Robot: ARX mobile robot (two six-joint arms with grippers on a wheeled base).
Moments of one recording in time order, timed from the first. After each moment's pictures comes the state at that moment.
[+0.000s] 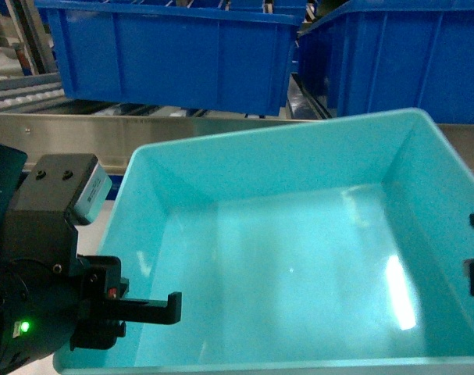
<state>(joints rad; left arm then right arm) -0.41 1.58 0.51 0.34 -0.20 -0.26 0.24 1.36 0.42 0.51 0.03 0.00</state>
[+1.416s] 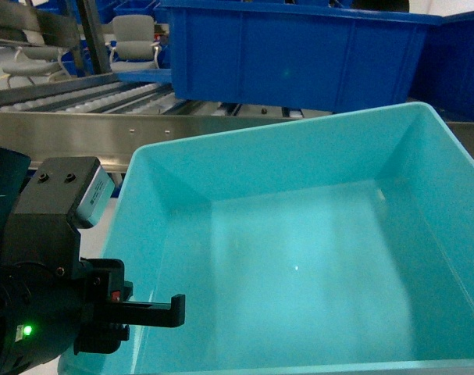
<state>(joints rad) -0.42 1.58 0.51 0.34 -0.19 -0.28 0.24 1.33 0.41 0.50 0.03 -0.02</state>
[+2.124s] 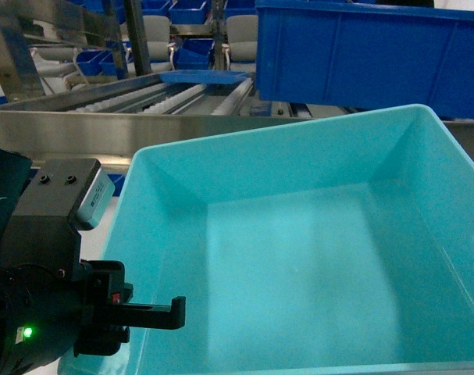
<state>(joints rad) -0.42 1.58 0.51 0.33 -0.19 -0.28 0.24 1.33 0.41 0.50 0.03 -0.02</state>
